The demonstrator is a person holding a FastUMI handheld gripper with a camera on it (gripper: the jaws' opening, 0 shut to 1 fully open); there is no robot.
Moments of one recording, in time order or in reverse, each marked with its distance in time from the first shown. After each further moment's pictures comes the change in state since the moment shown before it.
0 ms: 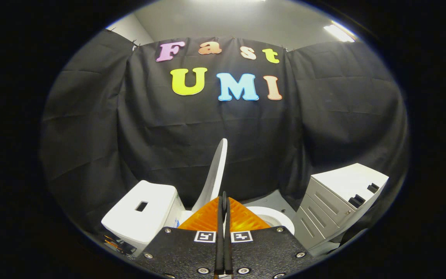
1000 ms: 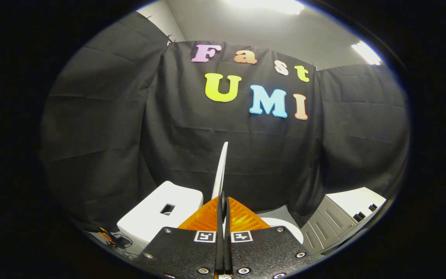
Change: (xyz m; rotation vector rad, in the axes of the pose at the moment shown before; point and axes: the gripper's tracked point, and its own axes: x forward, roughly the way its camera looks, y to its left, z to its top) arm -0.011 0.108 0.013 -0.162 -0.061 0.098
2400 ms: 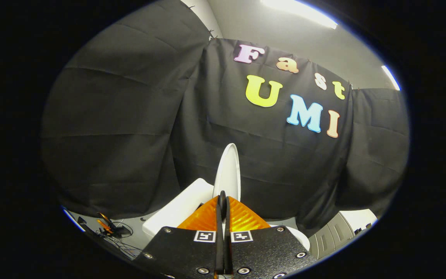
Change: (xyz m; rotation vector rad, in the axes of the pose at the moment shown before) arm 0.003 0.109 -0.005 -0.191 -0.008 0.145
